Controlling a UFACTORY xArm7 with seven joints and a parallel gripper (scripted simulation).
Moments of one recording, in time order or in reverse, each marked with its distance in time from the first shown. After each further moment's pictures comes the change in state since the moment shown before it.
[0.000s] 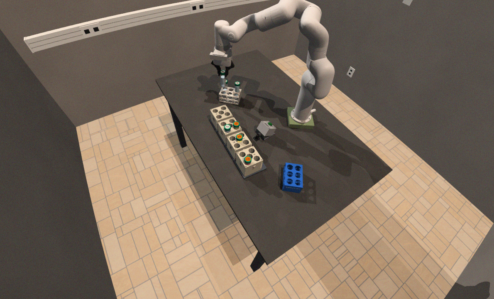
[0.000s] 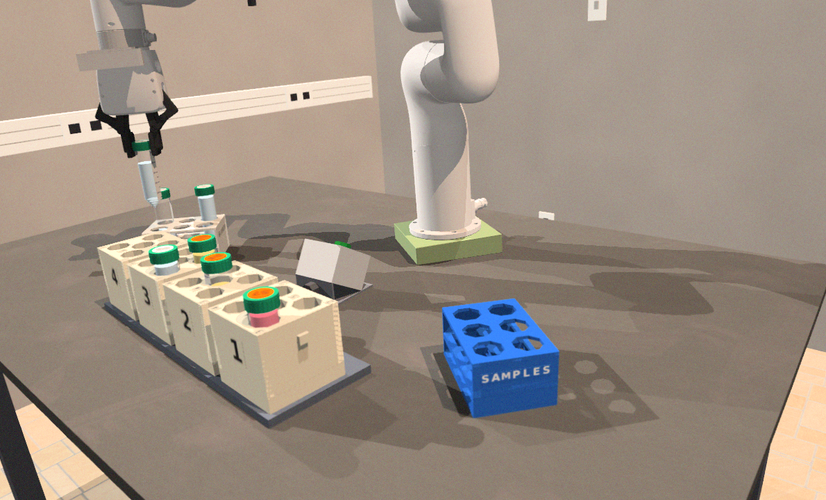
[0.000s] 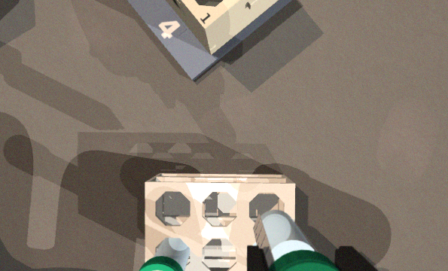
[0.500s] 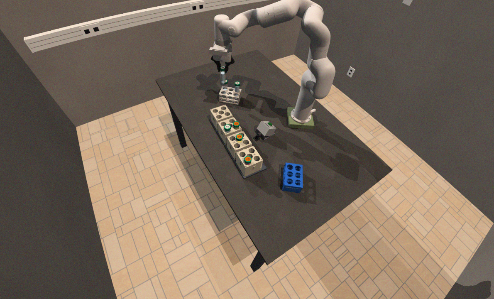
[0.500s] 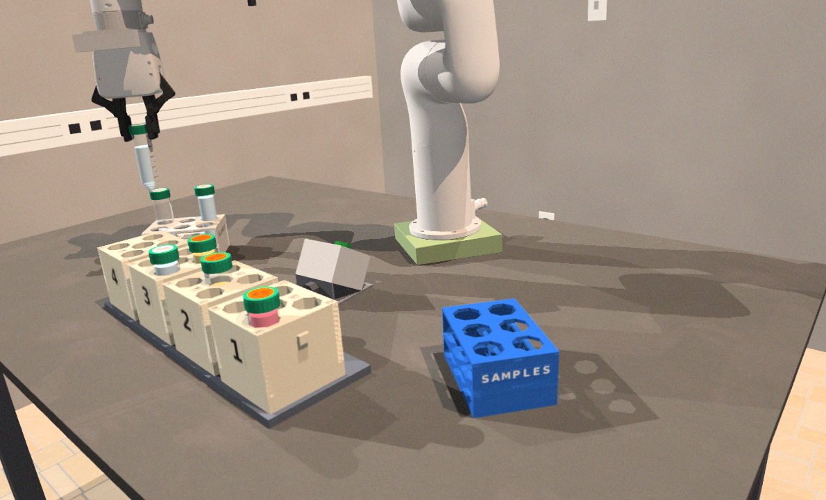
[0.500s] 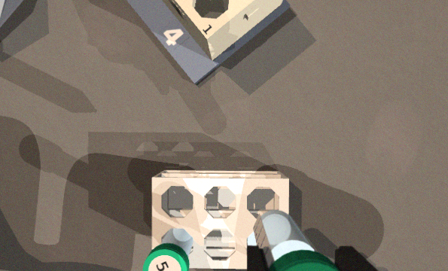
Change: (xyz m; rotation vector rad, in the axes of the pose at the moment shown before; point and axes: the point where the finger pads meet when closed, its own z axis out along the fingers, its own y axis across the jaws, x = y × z) arm 0.000 0.000 -0.027 -0.001 0.000 0.000
